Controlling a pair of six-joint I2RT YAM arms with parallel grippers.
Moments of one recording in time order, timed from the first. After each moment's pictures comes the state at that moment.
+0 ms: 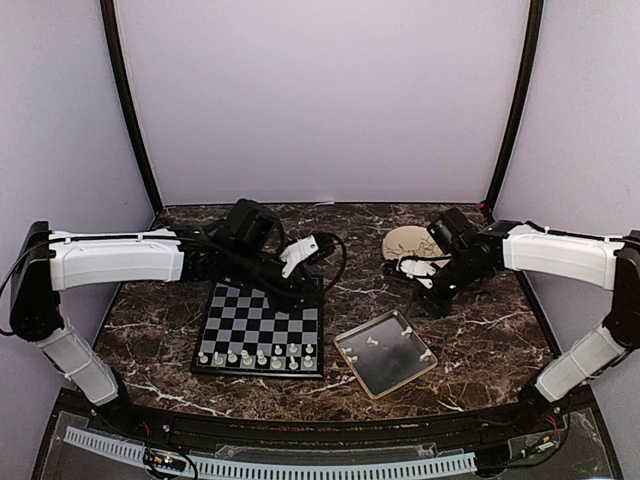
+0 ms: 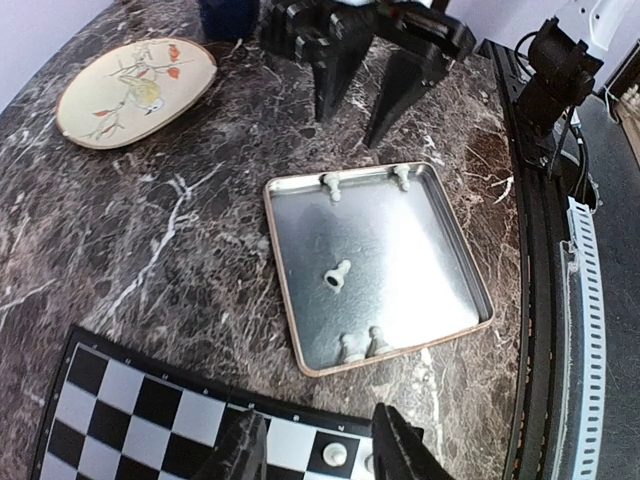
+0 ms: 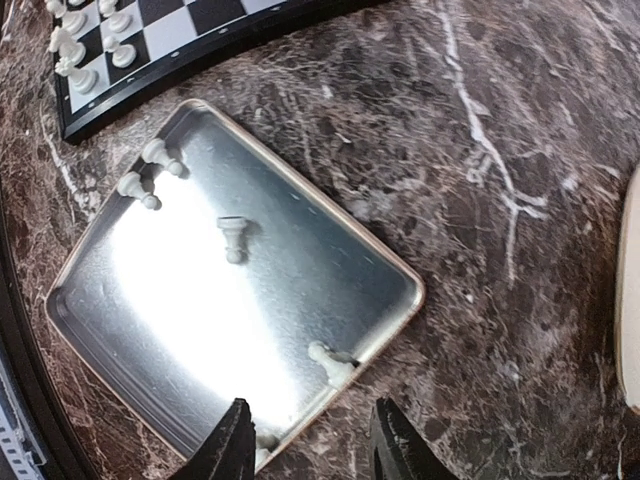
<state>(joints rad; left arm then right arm) -0.85 1.55 1.12 -0.30 0.39 0.19 0.62 1.47 1.00 -0.72 -0.31 -0.53</state>
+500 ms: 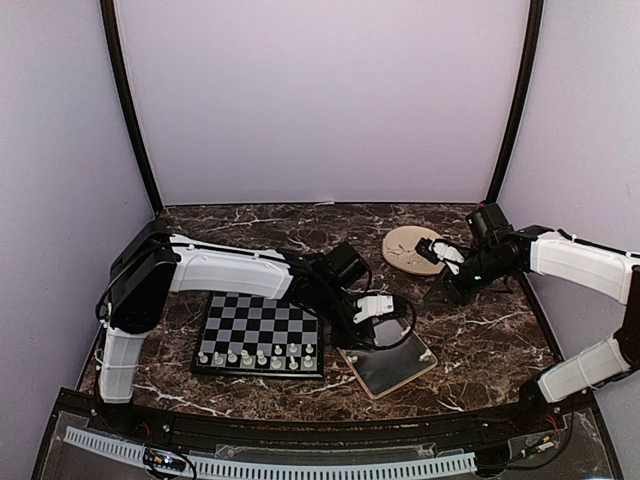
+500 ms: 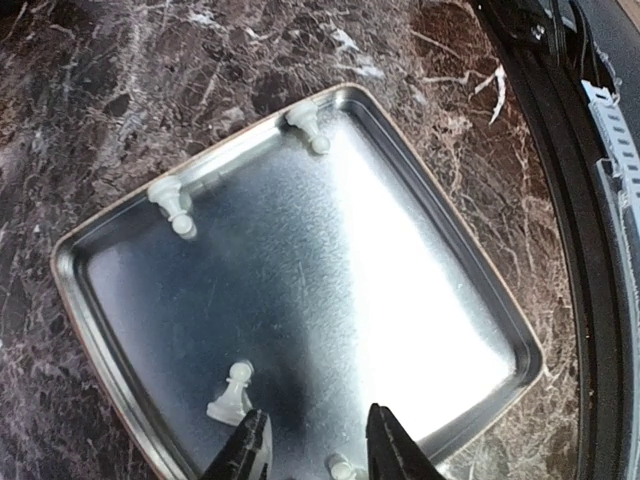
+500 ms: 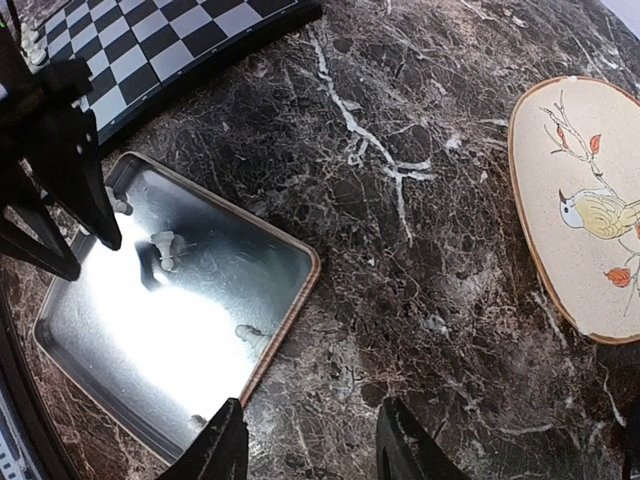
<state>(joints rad) -1.04 2.13 1.59 -0.46 0.42 0.44 0.38 1.32 0.88 -0.62 -0.43 -0.50</state>
